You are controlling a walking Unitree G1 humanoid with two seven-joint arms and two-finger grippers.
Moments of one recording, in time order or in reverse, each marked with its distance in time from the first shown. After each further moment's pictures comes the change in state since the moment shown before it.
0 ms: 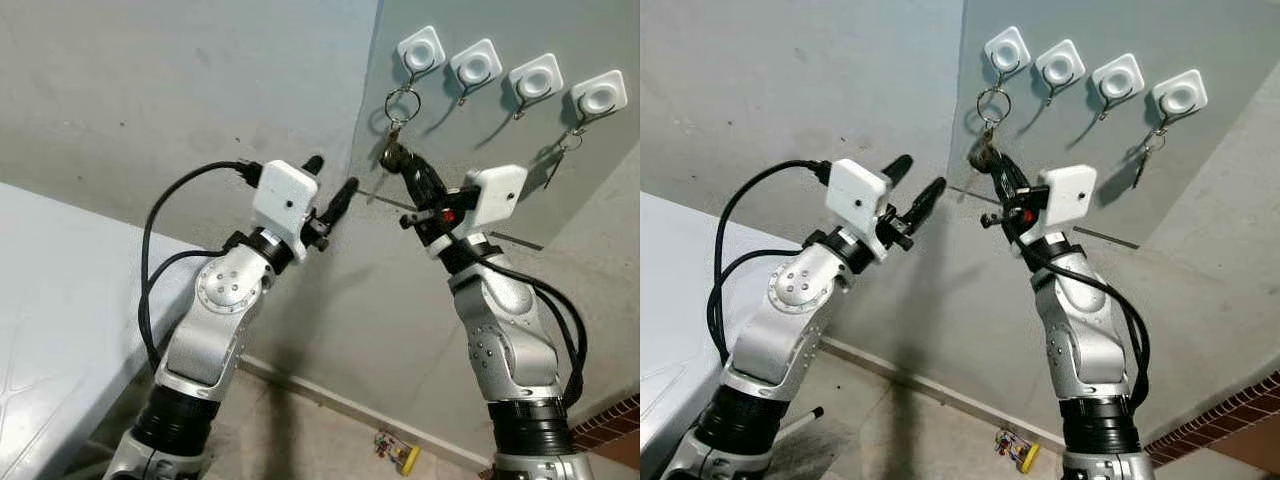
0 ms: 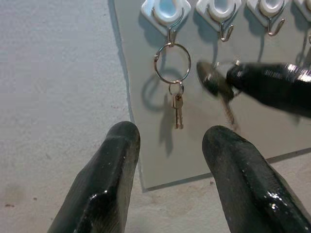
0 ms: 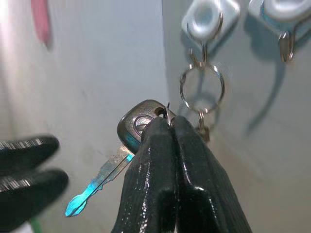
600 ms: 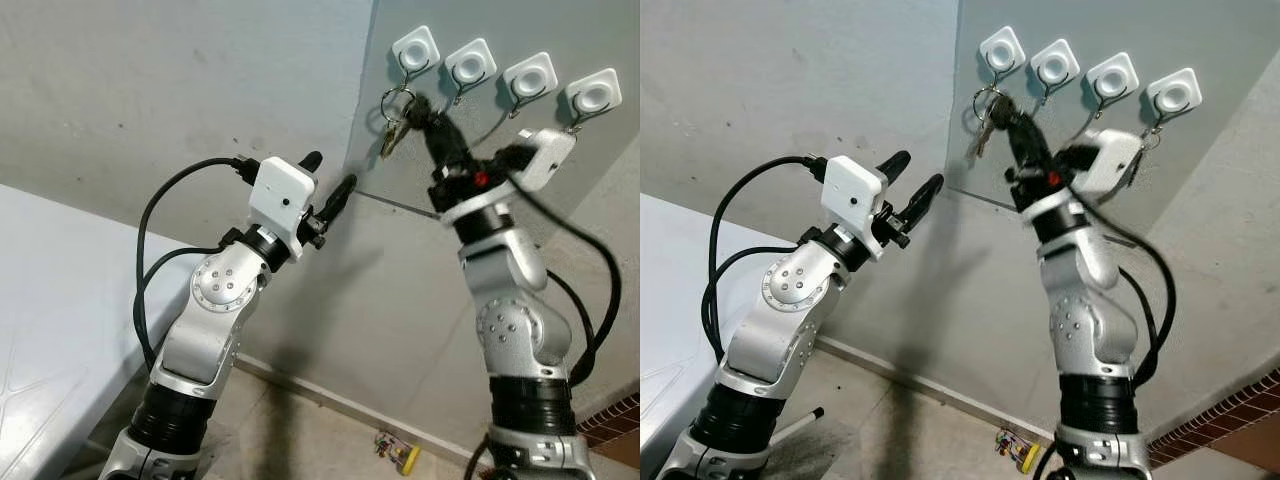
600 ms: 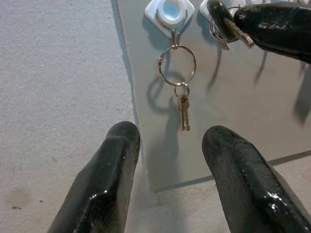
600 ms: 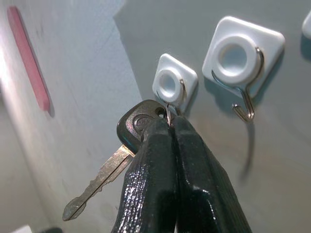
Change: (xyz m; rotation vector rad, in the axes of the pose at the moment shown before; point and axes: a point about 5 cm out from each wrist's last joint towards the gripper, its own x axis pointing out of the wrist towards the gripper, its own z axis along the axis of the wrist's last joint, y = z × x) left arm -0.001 0.003 0.001 0.012 -0.005 0.014; right arm 0.019 -0.008 0.027 0.249 -0.111 -0.077
